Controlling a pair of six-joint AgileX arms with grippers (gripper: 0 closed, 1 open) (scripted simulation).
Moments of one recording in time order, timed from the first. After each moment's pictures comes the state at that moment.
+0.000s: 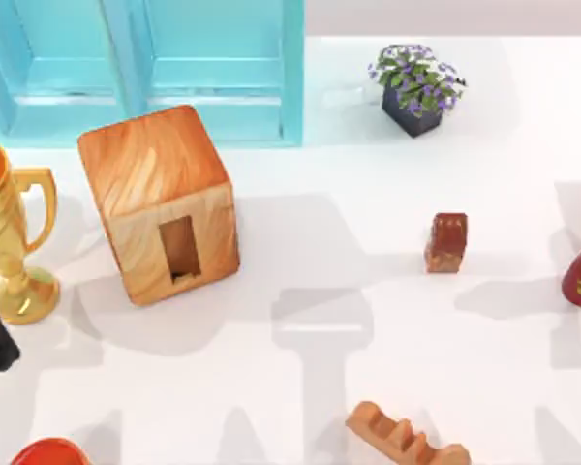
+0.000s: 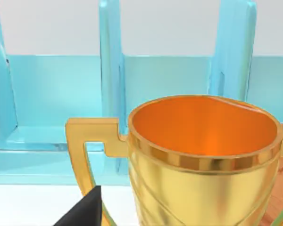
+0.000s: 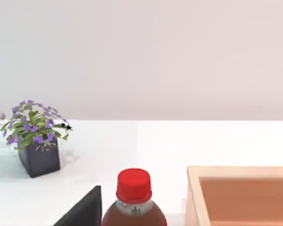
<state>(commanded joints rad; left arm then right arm) 0.00 0.00 0.00 0.00 0.00 0.00 0.00 0.00 0.00 0.00 0.00 0.00</state>
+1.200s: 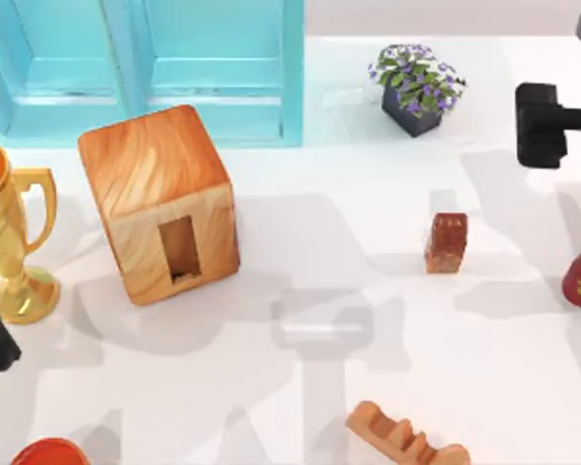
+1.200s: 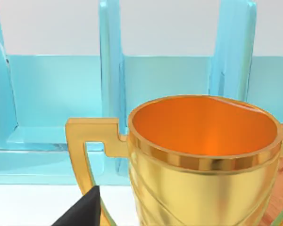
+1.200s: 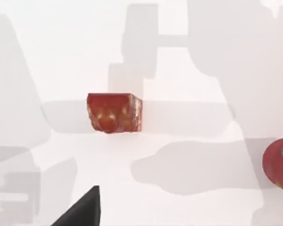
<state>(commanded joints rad) 0.00 0.00 0.00 0.00 0.00 0.00 0.29 1.49 1.31 -0.93 0.01 0.30</state>
